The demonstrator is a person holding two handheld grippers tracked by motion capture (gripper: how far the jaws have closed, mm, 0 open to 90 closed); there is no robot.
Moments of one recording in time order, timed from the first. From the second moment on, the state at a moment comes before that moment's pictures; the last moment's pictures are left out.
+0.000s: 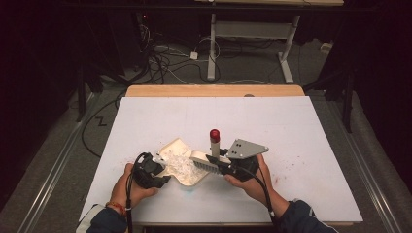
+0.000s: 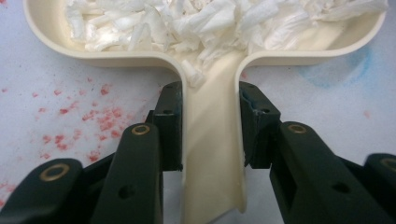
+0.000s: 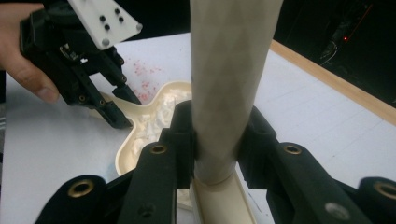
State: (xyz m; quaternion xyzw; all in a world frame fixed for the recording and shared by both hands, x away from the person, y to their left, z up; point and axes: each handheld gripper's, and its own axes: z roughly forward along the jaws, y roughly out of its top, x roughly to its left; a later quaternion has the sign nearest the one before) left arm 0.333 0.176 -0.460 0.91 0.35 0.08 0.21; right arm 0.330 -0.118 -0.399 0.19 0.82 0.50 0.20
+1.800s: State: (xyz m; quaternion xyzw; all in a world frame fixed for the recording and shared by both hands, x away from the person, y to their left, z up) left arm 0.333 0.180 -0.451 0.90 0.36 0.08 0.21; right arm 0.395 -0.066 -0.425 0.23 0.80 0.52 0.20
